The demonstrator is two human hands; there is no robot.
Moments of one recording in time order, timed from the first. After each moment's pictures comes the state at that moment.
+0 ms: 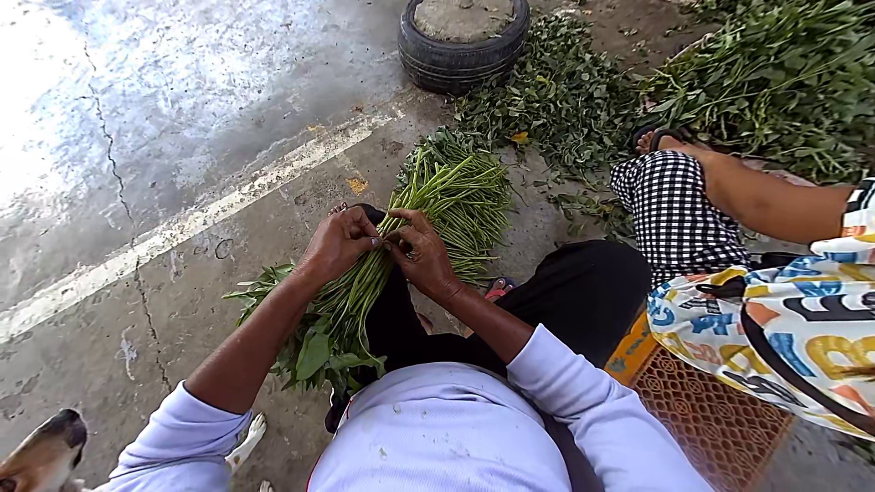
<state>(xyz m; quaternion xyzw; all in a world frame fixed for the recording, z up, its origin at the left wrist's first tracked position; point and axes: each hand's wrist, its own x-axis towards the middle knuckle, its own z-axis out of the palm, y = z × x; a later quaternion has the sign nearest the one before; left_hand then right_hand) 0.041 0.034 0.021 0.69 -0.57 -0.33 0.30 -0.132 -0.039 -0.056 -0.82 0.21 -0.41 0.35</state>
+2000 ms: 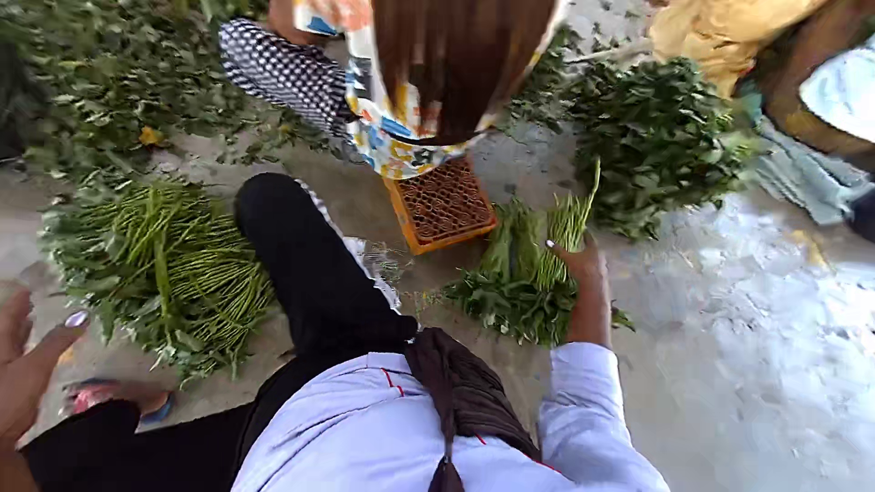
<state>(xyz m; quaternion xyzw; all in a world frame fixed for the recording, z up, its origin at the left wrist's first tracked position) -0.028 -0.102 -0.017 0.51 -0.77 -0.35 0.13 -0.714 0.284 -0.137 -0.08 0.96 -0.24 0.15</state>
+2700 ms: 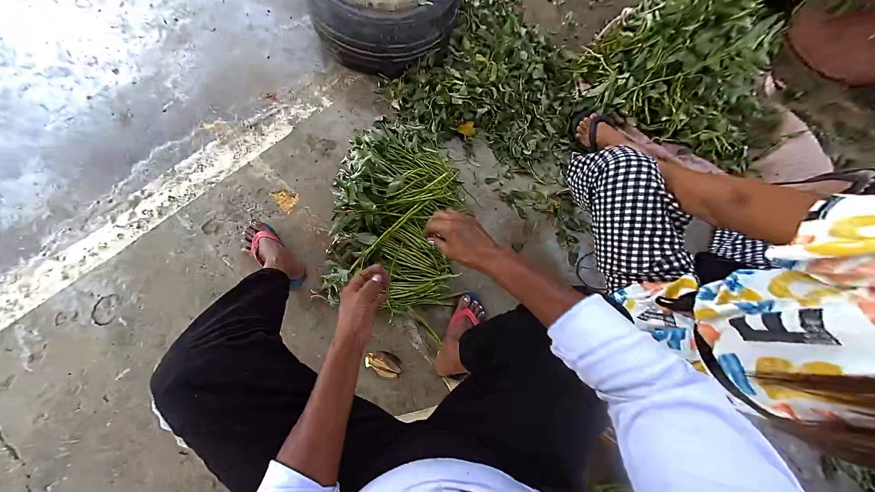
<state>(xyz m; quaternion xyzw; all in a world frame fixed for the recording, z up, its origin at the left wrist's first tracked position) -0.035 -0.080 -0.169 0.58 -0.13 -0.59 0.55 -0.223 -0.251 -0.109 -0.91 0.32 -0.03 0.25</state>
